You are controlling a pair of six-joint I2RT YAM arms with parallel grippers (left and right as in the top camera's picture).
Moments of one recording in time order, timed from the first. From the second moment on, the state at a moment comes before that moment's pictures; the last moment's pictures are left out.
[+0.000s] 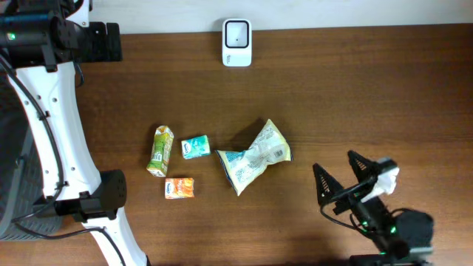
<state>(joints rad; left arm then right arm) 0.07 2.11 2.82 -1.64 -0.13 0.05 0.00 0.23 0.35 -0.24 -0.47 0.32</state>
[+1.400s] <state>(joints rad) 0.07 2.11 2.82 -1.64 -0.13 0.05 0.50 1.67 0.64 0.17 -0.36 1.08</state>
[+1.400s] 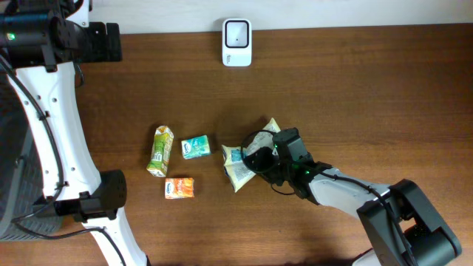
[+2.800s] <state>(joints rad) 0.07 2.11 2.82 -1.64 -0.13 0.05 0.49 1.84 1.21 -0.89 -0.35 0.41</state>
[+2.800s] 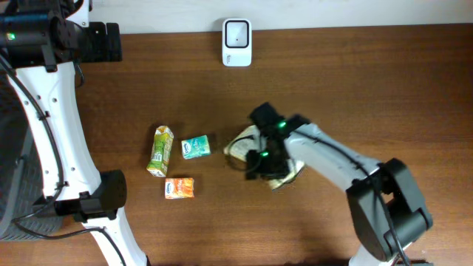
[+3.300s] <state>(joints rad) 0.07 2.11 2.82 -1.64 -0.13 0.05 0.30 1.78 1.44 -0.91 -0.36 0.25</state>
